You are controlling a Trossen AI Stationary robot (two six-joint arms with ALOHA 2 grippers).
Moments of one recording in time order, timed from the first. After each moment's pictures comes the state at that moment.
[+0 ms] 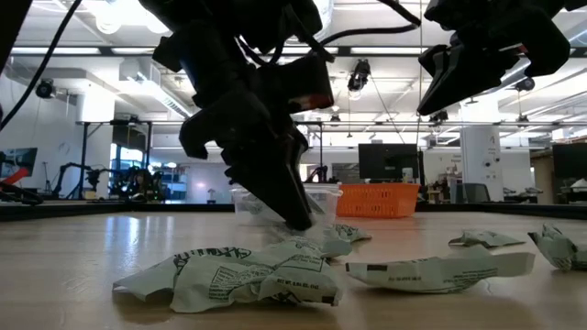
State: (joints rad) left arm -0.23 1.95 1.21 -0.22 -0.05 -0.04; right arm 0.29 1.16 0.71 -0.39 0.36 0.03
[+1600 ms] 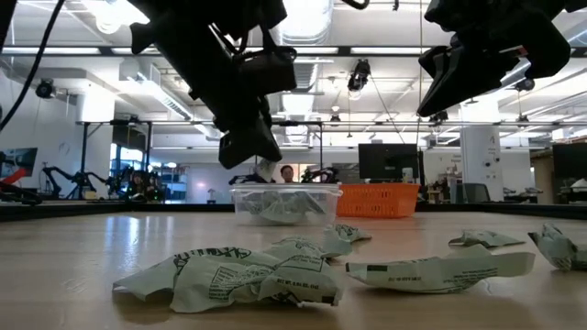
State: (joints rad) left arm -0.20 1.77 1.08 -0.23 -0.82 0.09; right arm 0.29 1.16 0.70 -0.38 0.36 0.02
